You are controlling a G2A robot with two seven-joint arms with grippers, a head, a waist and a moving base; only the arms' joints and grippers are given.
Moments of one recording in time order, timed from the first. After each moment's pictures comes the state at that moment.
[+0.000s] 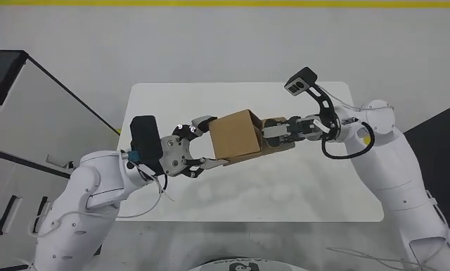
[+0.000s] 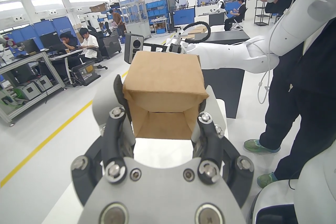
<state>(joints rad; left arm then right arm) 1.53 -0.99 -1.41 -2.19 0.91 -0.81 -0.07 -1.05 -1.00 1.19 -1.65 0.78 -0.12 1.37</state>
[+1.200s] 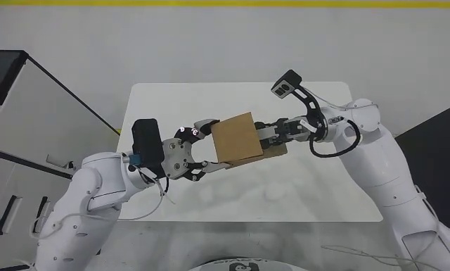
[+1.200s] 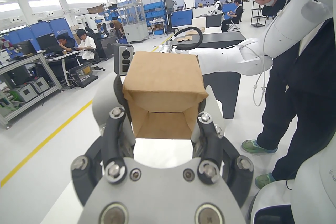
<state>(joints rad) 1.54 -0.99 -1.40 -2.20 0.91 -0.81 -0.06 -1.00 -1.03 1.10 -1.62 0.79 -0.10 1.38</state>
